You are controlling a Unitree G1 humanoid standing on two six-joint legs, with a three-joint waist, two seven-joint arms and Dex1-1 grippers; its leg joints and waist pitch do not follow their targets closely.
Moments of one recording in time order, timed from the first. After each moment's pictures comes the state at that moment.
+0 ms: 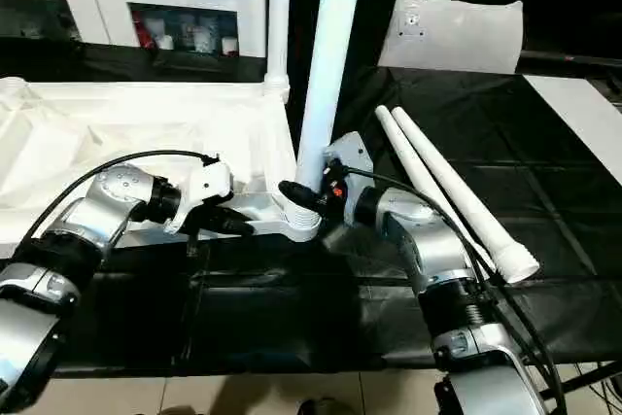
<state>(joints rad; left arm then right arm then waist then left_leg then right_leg) -0.77 0.40 -0.29 0.85 0.10 -0.05 -1.26 -0.56 -0.24 0.14 0.45 0.23 0.25 0.84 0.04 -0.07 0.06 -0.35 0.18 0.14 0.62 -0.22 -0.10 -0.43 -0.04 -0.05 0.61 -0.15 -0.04</state>
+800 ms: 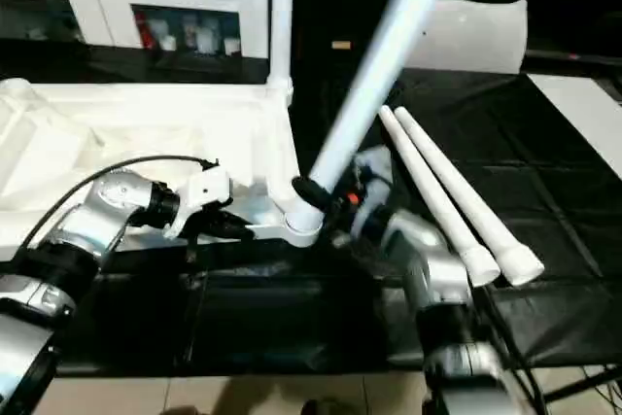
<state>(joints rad) -0.73 0.39 -0.29 0.78 0.10 -0.02 -1.25 -0.42 -0.15 -0.03 0.49 0.38 0.15 0.80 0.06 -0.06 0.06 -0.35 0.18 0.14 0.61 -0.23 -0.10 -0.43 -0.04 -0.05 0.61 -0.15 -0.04</state>
